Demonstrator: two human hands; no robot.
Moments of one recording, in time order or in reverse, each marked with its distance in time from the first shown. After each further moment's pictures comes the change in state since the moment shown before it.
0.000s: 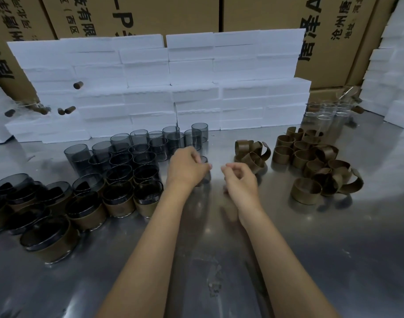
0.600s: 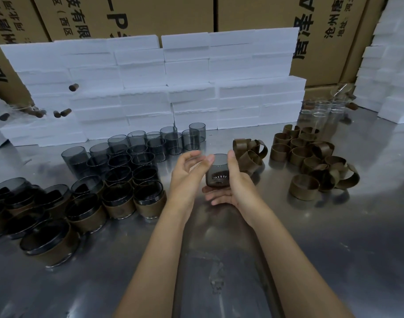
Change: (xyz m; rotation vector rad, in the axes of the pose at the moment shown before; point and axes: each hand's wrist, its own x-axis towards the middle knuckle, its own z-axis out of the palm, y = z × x) left_hand -0.031 -0.017 0.018 -0.952 -0.085 -0.093; right_hand -0.012 -0.017 -0.010 0.035 -0.353 0.181
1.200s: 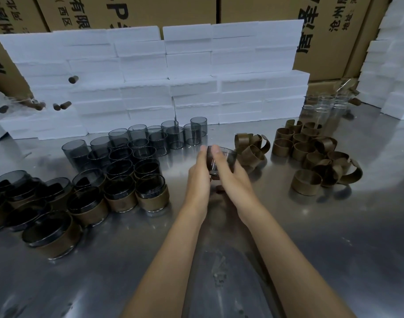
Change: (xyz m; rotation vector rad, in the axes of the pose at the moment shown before) left_hand -0.012 -0.004 0.020 0.075 0.012 -0.126; right_hand -0.005 0.007 0.016 -0.096 0.131 -0.210
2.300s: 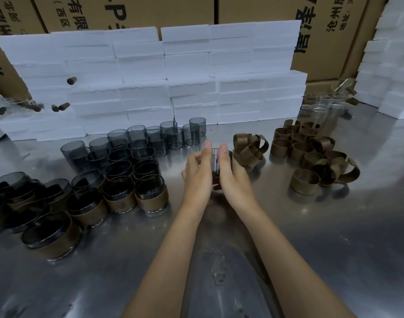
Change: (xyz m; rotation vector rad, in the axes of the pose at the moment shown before) left_hand -0.005 0.004 0.001 0.233 0.095 0.113; right_hand -0.002 -0.001 0.002 -0.155 0.030 -0.096
